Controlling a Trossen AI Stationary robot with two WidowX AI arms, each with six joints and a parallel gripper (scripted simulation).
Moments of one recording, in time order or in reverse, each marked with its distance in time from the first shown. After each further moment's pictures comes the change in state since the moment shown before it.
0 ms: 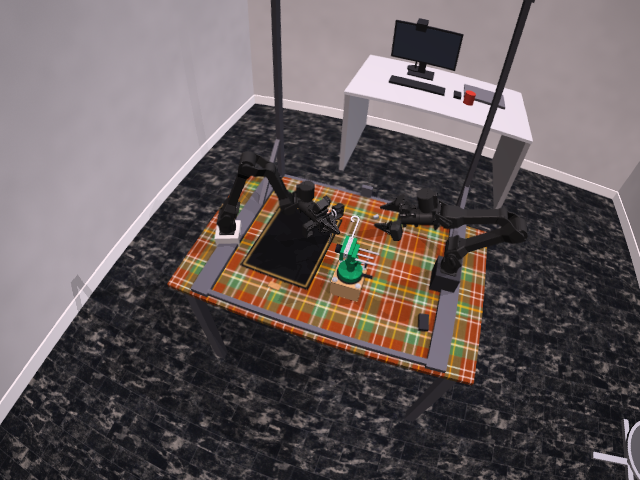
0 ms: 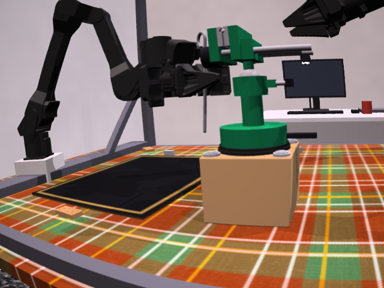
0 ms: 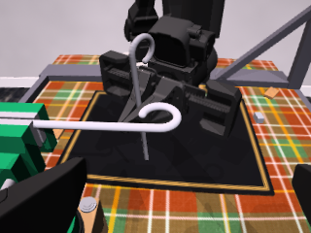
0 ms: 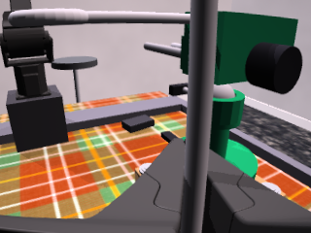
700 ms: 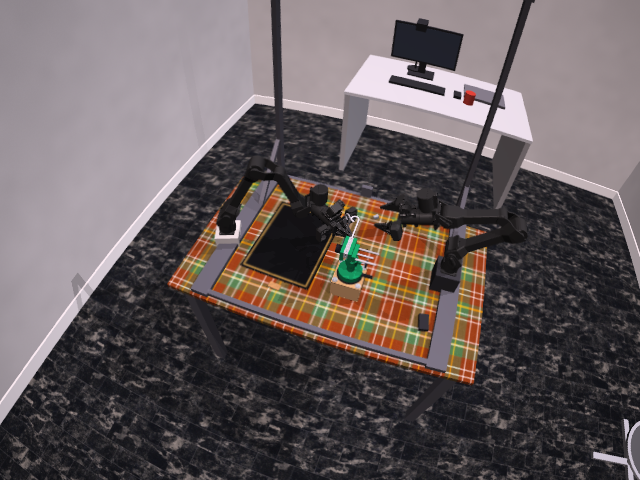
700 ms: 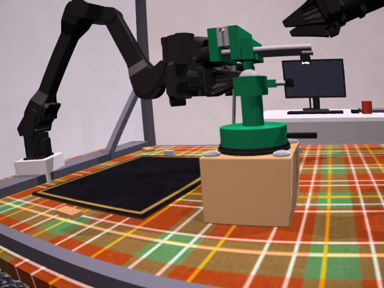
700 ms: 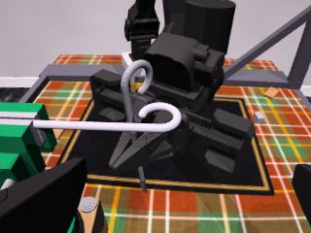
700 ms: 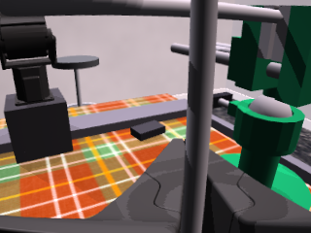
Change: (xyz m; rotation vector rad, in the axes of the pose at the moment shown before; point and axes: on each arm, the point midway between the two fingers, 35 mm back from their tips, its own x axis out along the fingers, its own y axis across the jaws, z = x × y) left arm 0.000 0.000 0.000 0.000 0.000 0.000; right arm 0.044 0.026 -0.002 -0.003 0.004 0.000
